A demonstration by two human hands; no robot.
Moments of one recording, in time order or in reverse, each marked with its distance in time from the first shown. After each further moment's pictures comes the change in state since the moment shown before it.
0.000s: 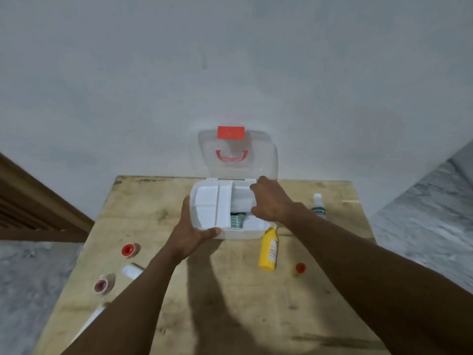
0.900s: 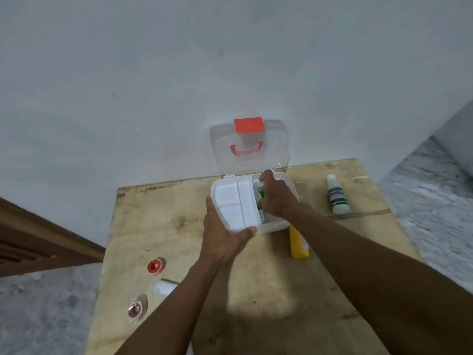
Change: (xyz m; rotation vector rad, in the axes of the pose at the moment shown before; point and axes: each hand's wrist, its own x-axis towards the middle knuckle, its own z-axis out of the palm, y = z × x) left_hand 0.009 -0.012 -0.006 0.076 0.042 0.133; right_hand 0.017 -0.050 0.036 0.339 0.194 0.260
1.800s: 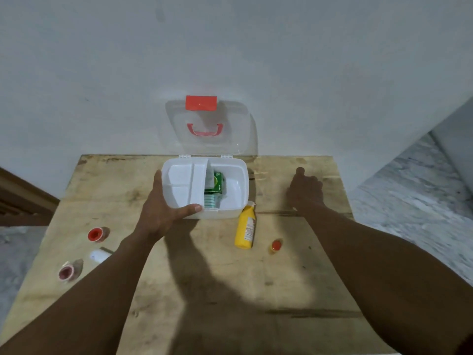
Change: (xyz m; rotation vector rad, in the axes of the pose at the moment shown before) left_hand 0.002 0.018 0.016 0.098 0.092 -0.064; right_hand 0.000 0.161 -0.057 -0.236 0.069 0.429
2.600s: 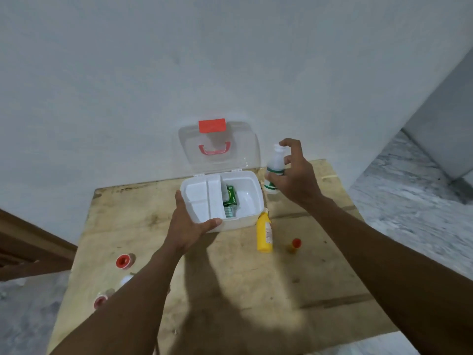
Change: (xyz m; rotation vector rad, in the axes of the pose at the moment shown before) left_hand 0.004 -0.009 -0.012 -0.011 -0.124 0.053; right_hand -0.076 -0.052 -0.056 0.661 0.350 -0.492
